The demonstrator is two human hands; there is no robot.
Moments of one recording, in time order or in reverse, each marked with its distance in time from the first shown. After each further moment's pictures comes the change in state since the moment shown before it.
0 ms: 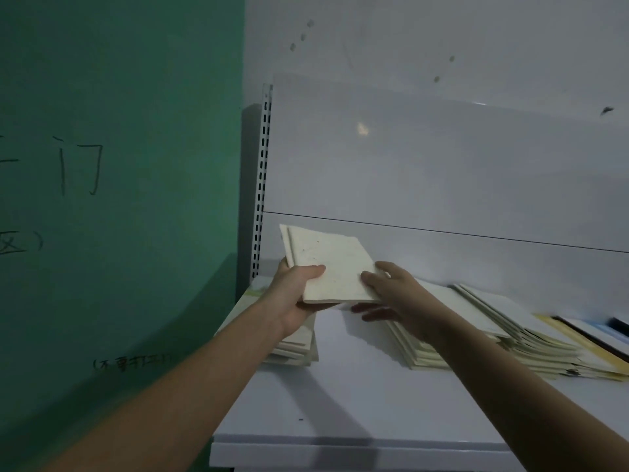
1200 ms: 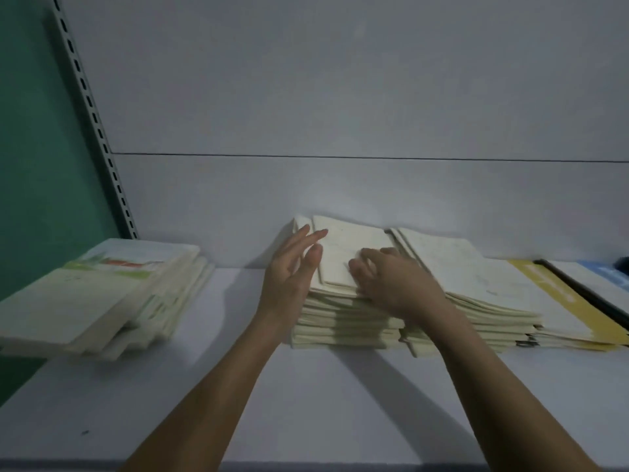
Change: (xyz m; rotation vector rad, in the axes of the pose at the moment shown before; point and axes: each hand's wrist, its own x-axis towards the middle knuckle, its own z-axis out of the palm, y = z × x) left_hand 0.115 -0.187 0.159 0.714 0.041 0.523; right_hand 0.097 0.132 -0.217 -0.966 0.009 -0.182
